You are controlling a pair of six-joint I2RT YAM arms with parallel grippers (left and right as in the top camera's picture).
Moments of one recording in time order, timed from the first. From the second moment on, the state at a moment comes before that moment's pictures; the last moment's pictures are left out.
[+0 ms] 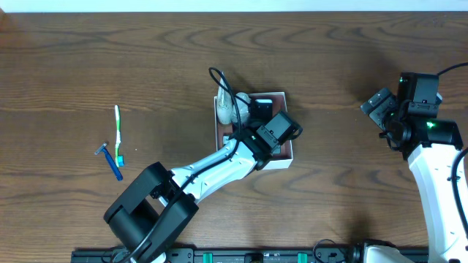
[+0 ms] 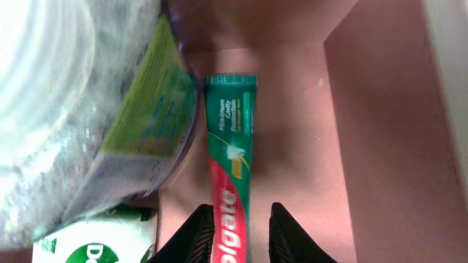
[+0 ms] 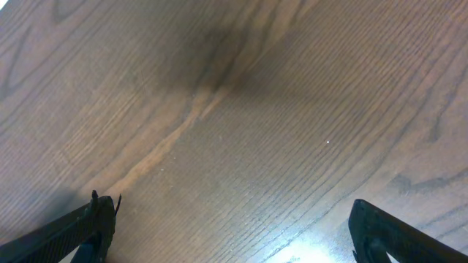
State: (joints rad) left arm -0.85 1.83 1.14 -0.40 -0.36 -0.74; right arm -0.09 1.31 1.06 -0.77 0.17 0.73
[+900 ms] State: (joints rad) left arm -0.78 1.18 1.21 -1.00 -0.79 -0.58; right arm -0.09 1.31 1.06 -0.78 0.17 0.73
